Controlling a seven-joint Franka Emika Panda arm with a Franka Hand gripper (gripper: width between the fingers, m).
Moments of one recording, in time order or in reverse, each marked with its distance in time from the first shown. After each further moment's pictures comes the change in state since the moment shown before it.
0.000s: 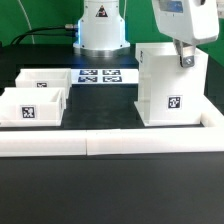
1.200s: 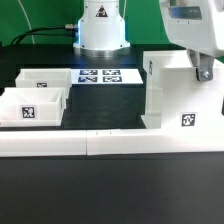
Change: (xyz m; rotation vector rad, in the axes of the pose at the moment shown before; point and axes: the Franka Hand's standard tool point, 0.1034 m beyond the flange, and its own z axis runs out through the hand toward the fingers) arm 0.001 -0.069 0.008 0.026 -0.024 -0.010
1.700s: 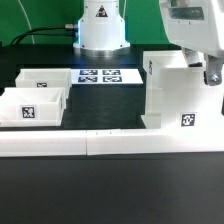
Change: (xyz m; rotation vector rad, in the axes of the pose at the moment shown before) arm -0.002 0.001 0.001 -0.001 0.000 -0.019
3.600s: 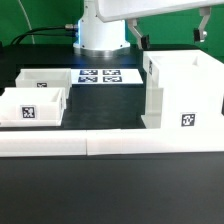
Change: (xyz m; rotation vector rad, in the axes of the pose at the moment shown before) arm 0.030 0.034 -0.053 -0.060 -0.005 -1.206
